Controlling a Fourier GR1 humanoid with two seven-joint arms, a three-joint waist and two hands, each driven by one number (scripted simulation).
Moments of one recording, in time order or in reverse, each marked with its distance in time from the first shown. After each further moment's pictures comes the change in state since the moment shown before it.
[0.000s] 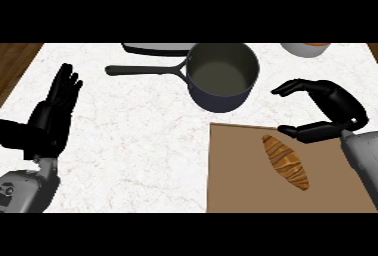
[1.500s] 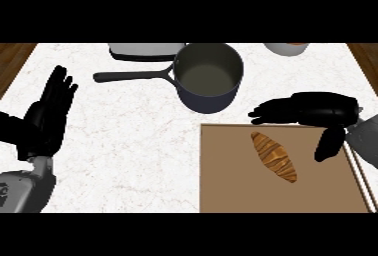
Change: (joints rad) left arm 0.009 -0.024 0.063 0.006 0.014 -0.008 0.087; right arm -0.238 -0.299 0.528 -0.017 0.473 0.090 -0.174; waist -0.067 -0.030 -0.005
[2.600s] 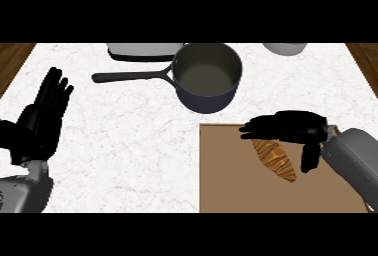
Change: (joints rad) left arm 0.030 -0.051 0.065 -0.054 -0.069 -0.050 0.046; right arm 0.105 0.156 -0.025 0.094 0.271 -0.078 -0.004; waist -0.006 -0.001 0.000
